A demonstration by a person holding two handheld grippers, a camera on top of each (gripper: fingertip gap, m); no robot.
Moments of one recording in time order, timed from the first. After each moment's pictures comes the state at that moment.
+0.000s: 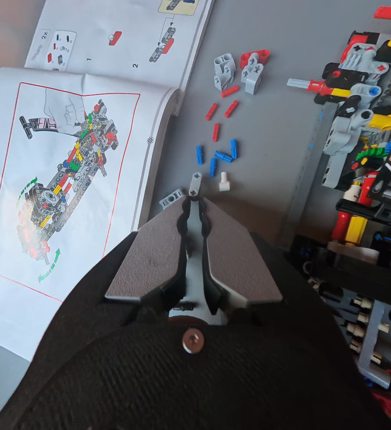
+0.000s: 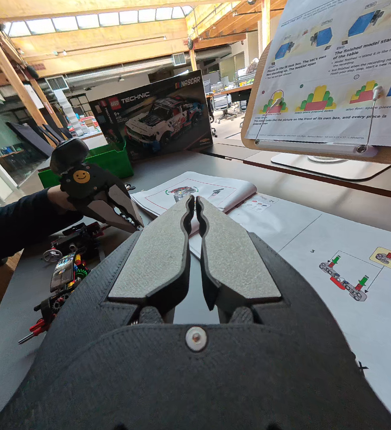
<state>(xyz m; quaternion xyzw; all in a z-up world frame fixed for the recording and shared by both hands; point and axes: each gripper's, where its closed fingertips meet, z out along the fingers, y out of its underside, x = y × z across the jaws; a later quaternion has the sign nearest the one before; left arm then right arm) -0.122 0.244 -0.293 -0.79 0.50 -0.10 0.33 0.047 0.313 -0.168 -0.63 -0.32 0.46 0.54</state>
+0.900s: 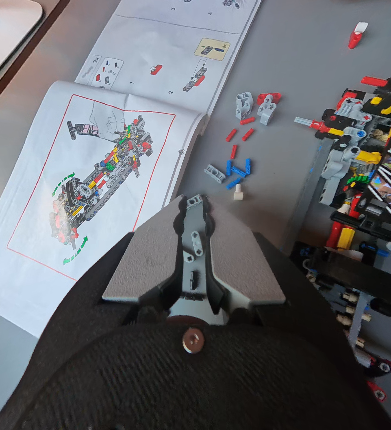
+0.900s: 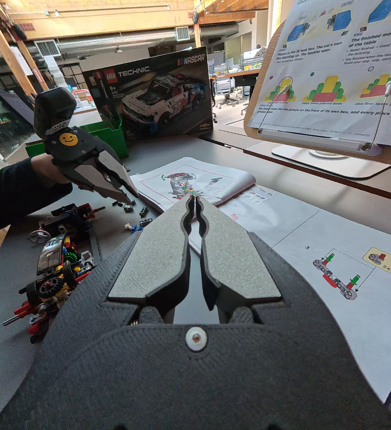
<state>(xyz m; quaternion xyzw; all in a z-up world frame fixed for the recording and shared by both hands) -0.132 0.254 -0.265 -0.80 0.45 -0.13 0.37 0.043 0.312 -0.181 -0.64 -0.36 0.43 0.53</state>
